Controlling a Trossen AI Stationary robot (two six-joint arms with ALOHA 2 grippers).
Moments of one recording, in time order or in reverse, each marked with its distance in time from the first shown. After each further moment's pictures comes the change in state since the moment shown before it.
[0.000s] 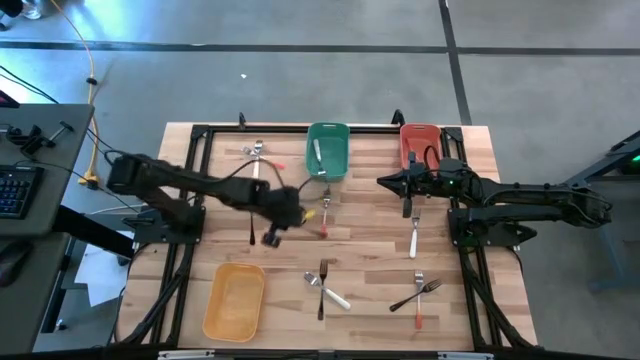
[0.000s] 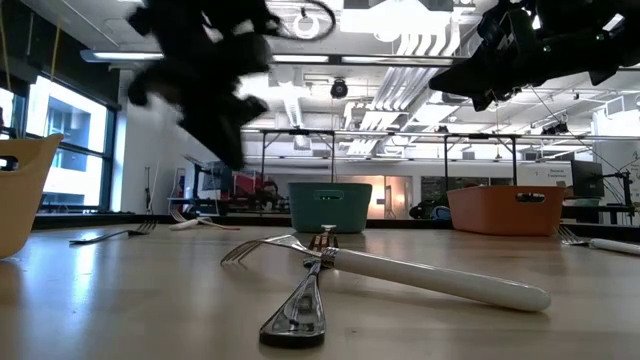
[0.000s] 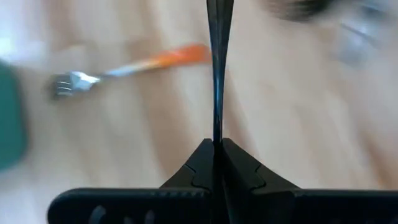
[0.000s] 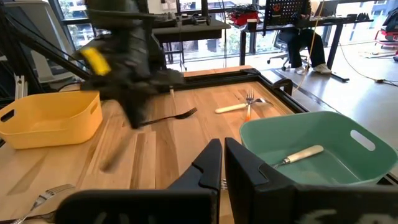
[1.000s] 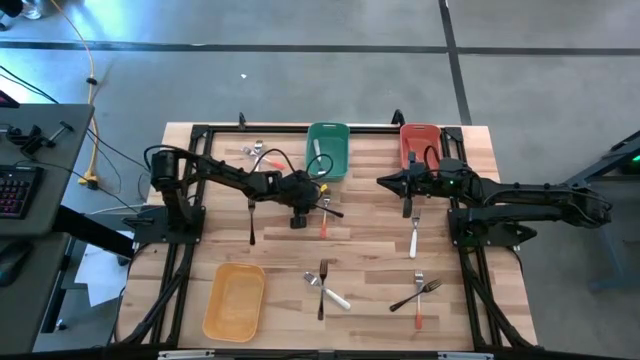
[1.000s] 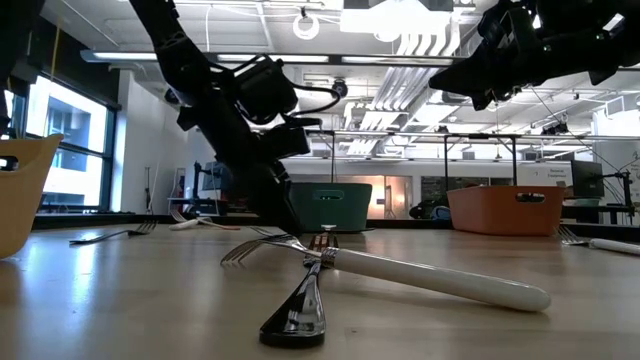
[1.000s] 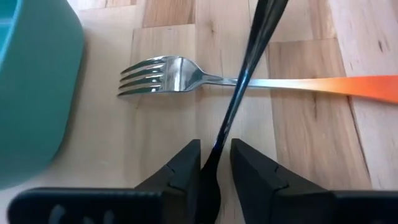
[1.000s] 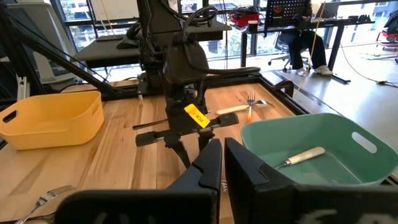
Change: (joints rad) left arm 0.249 0.333 -0.090 0.595 0.014 -0.080; right arm 0.000 0.000 0.000 0.006 -0.004 0.000
